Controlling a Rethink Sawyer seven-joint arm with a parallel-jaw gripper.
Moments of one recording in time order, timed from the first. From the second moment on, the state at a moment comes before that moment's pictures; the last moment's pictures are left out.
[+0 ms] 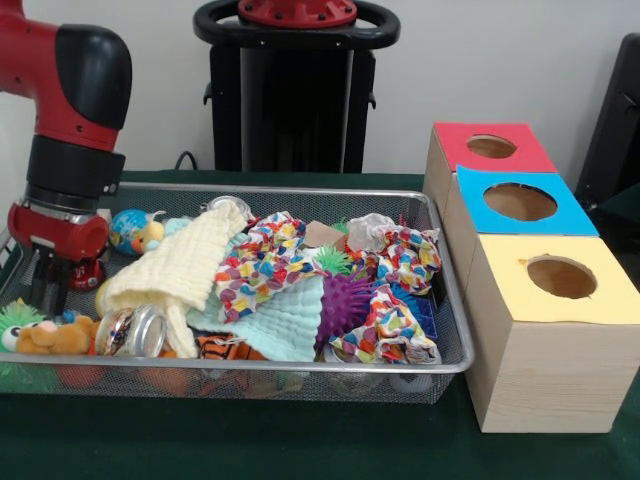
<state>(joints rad) -0.82 -0.36 0.07 1.66 -0.36 -0.27 1.76</state>
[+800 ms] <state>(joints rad) -0.81 -0.37 0.07 1.67 -0.37 -0.27 1.76</state>
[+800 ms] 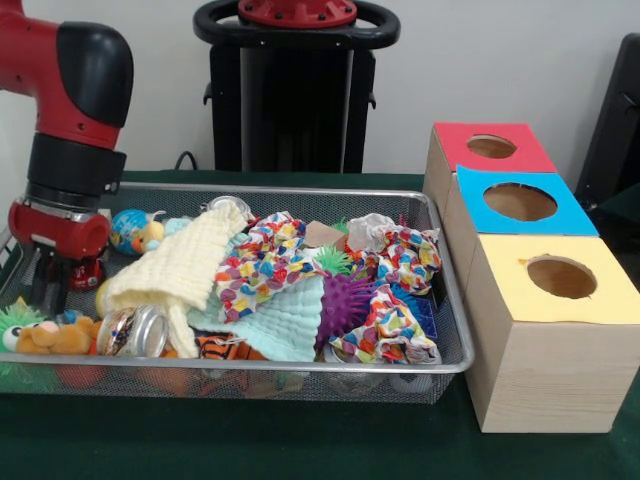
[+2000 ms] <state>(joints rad) -0.69 -0.69 -0.02 1.86 -0.36 -0.17 1.76</state>
